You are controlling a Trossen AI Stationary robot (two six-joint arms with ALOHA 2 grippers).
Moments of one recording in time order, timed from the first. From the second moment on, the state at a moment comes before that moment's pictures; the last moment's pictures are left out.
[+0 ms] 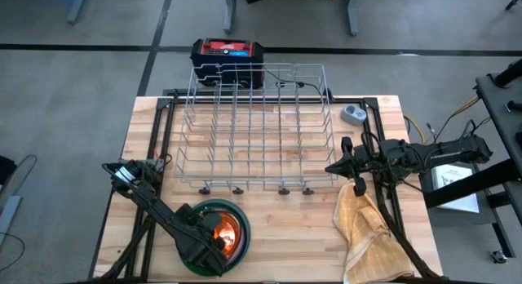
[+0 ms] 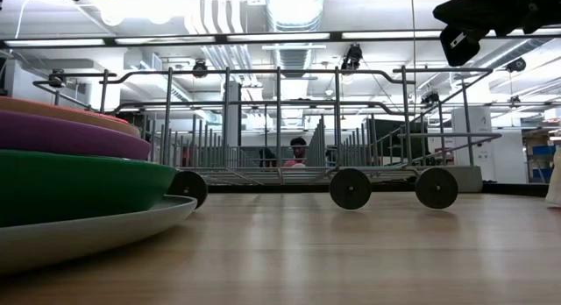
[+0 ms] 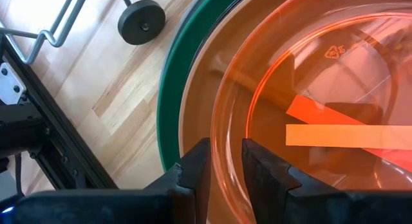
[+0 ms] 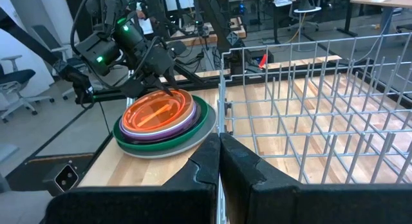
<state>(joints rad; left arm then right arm) -0.75 1.98 1.58 -1.49 -0.17 -1.57 0.15 0.47 0.34 0.00 0.00 0.16</state>
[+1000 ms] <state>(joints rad) -0.75 1.98 1.57 -1.47 -0.17 -1.53 0.15 0.47 0.34 0.00 0.00 0.16</state>
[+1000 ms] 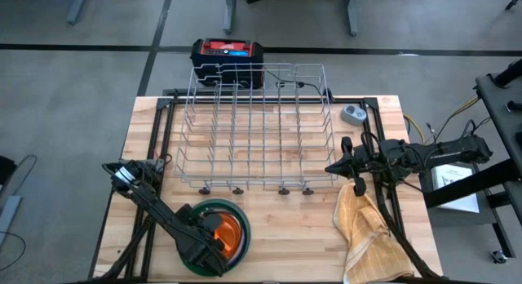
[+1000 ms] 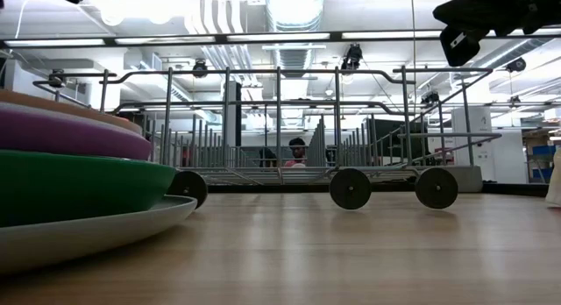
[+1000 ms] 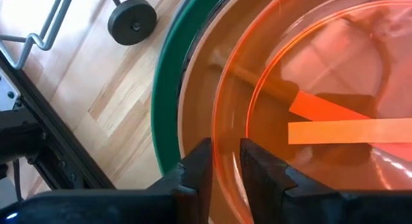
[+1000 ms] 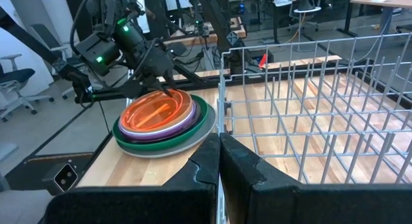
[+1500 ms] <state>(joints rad) -0.75 1.98 1.59 -1.53 -0.16 -1.54 0.15 0.47 0.33 0.00 0.00 0.16</state>
